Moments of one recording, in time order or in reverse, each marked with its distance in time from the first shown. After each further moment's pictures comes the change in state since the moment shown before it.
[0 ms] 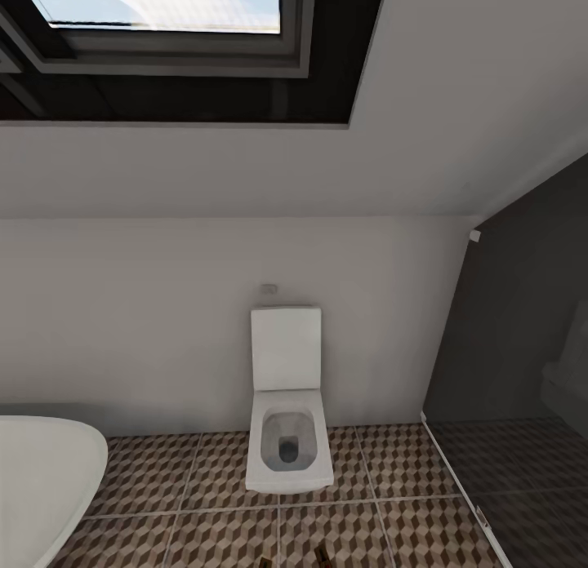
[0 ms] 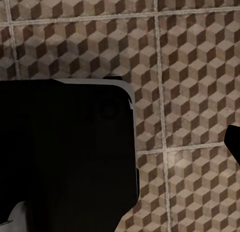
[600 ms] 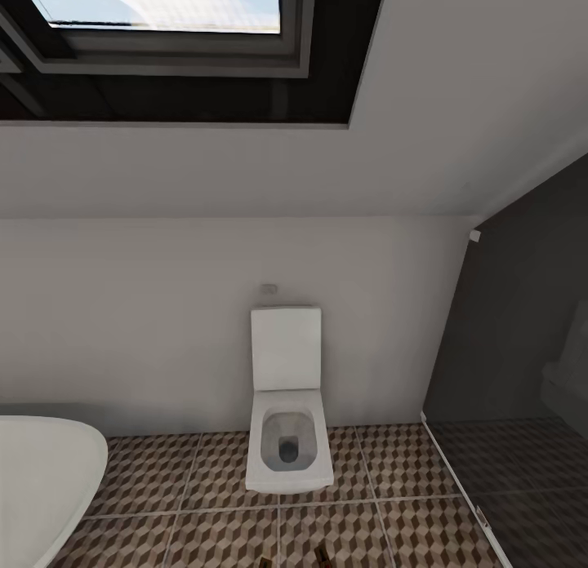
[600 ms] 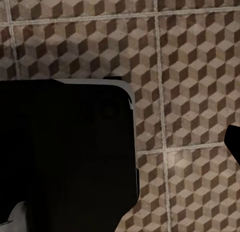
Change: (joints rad) left arm 0.000 0.000 0.000 0.000 0.000 0.000 0.000; right arm 0.000 0.000 0.000 0.000 0.000 0.000 0.000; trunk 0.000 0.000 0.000
